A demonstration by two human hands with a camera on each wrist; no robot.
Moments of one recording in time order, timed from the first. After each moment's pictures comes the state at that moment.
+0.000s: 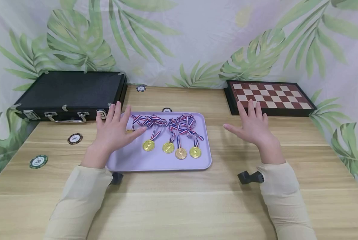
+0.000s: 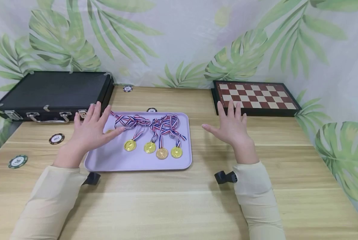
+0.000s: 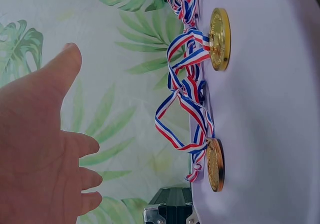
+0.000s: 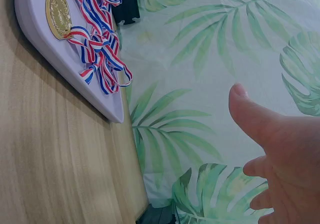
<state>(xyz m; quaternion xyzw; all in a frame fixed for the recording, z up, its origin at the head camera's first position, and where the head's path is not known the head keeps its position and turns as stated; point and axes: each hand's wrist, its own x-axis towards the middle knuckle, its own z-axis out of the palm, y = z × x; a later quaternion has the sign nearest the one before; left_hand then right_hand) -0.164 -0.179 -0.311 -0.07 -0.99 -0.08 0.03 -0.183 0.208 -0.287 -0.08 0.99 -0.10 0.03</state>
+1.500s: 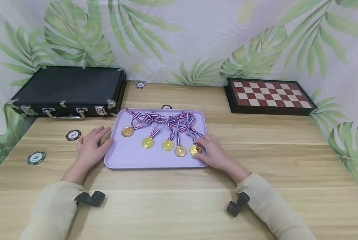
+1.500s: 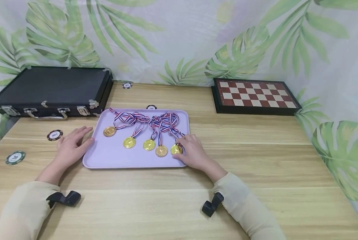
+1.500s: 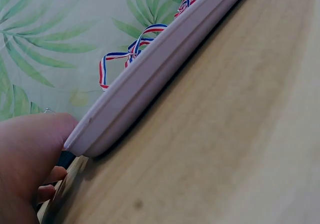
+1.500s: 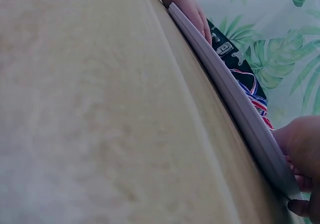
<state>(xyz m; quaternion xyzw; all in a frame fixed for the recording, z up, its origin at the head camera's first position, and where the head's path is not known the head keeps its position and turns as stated) -0.141 -0.252 -0.392 -0.04 -0.95 -0.29 0.09 -0.156 0.135 -0.387 -0.29 0.92 -0.26 -0.02</state>
